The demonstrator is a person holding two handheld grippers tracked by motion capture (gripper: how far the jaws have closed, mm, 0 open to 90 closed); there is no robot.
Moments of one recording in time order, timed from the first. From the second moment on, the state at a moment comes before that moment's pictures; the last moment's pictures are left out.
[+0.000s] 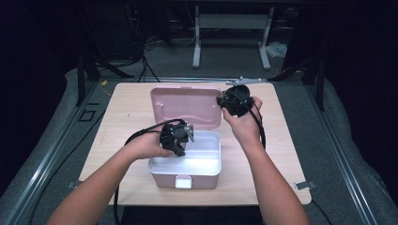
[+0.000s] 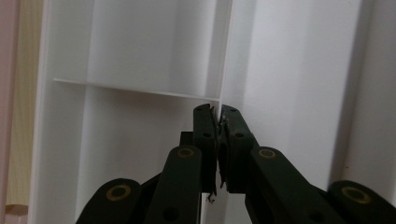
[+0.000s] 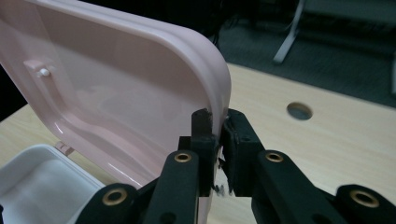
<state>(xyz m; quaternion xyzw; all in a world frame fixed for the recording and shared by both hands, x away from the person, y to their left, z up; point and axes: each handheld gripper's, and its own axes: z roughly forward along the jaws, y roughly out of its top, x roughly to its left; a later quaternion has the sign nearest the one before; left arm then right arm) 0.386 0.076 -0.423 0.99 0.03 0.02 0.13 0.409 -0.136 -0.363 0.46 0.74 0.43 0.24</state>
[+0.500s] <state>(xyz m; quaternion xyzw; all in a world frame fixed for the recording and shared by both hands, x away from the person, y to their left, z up) 0.377 0.078 -0.423 0.99 0.03 0.06 0.13 0.340 -0.129 -0.384 0.39 0.72 0.46 0.35</state>
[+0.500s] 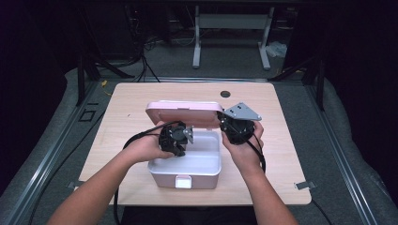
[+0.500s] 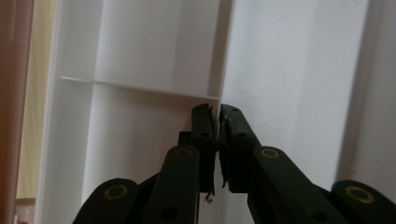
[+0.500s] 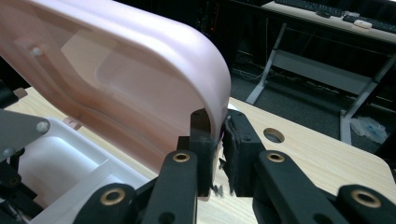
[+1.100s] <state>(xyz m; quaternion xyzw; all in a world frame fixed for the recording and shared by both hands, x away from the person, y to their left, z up) 0.352 0.129 -0.388 0.97 0.08 0.09 0.21 0.343 -0.131 -0.382 0.40 0.72 0.46 0.33</state>
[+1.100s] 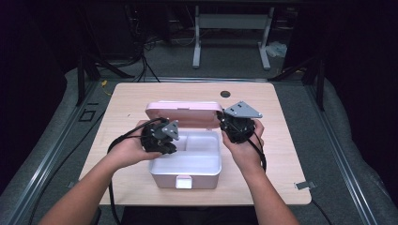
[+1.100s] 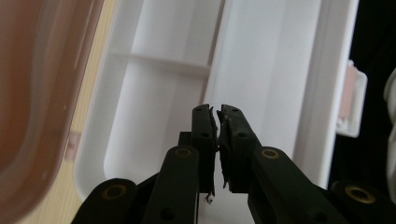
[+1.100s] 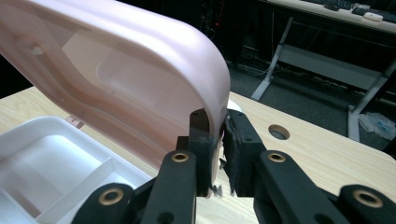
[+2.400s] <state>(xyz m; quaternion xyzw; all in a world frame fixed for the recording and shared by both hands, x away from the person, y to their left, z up) 0.444 0.202 -0.304 0.91 0.28 0.08 0.31 0.340 -0.136 -0.379 0.39 0.74 0.46 0.31</state>
